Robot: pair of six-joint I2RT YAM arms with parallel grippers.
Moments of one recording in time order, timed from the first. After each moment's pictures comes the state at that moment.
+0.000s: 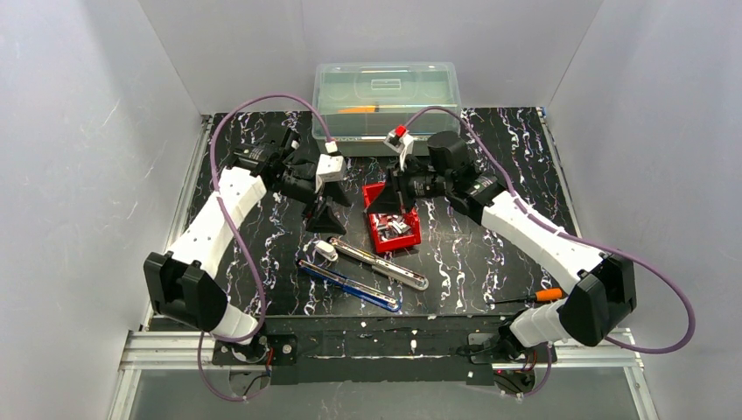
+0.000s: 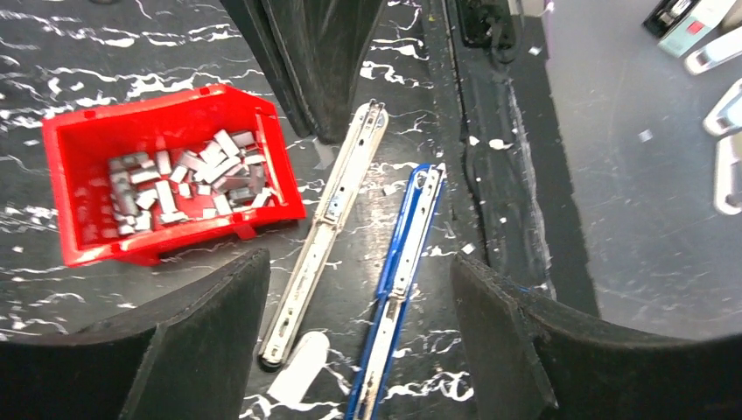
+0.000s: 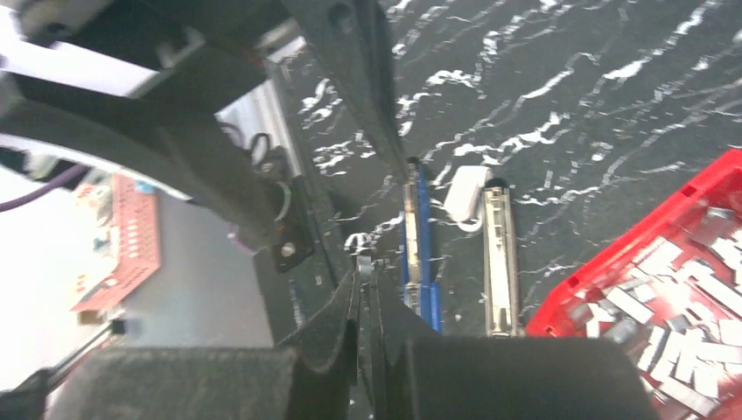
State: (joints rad) left arm -0.35 1.48 1.46 -1.19 1.10 0.99; right arm 0.68 1.40 1.23 -0.31 -0.68 0.28
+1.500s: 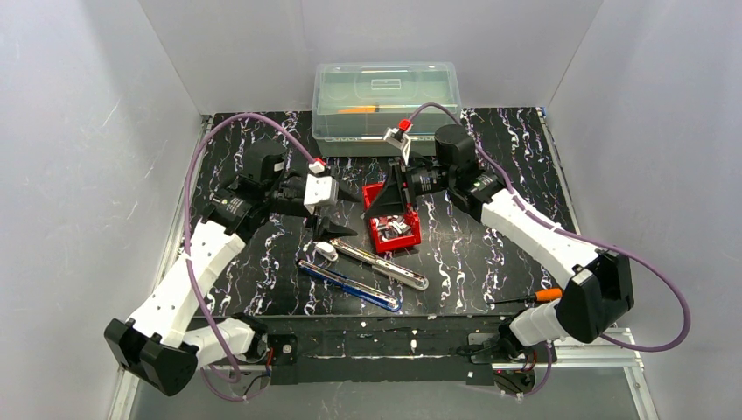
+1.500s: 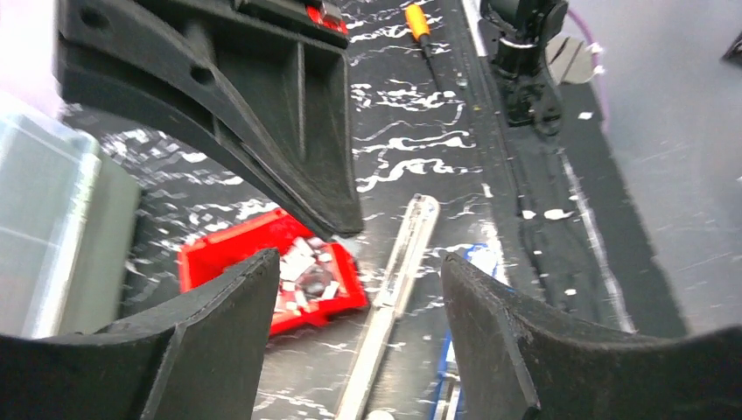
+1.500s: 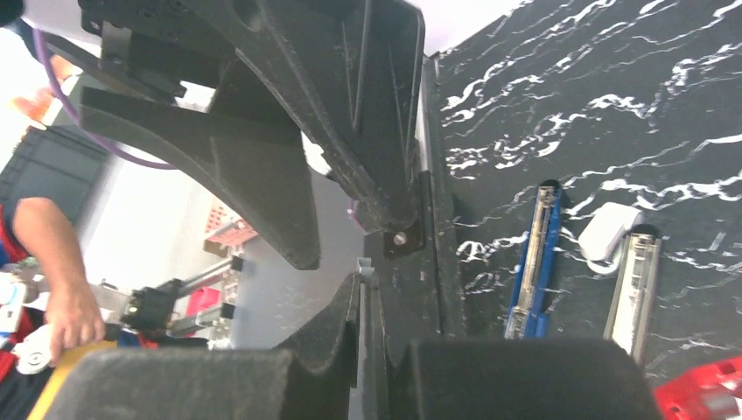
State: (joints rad) left arm -0.46 1.12 1.22 -0.64 1.07 0.78; right arm 0.63 1.42 1.20 -0.04 -1.13 0.50
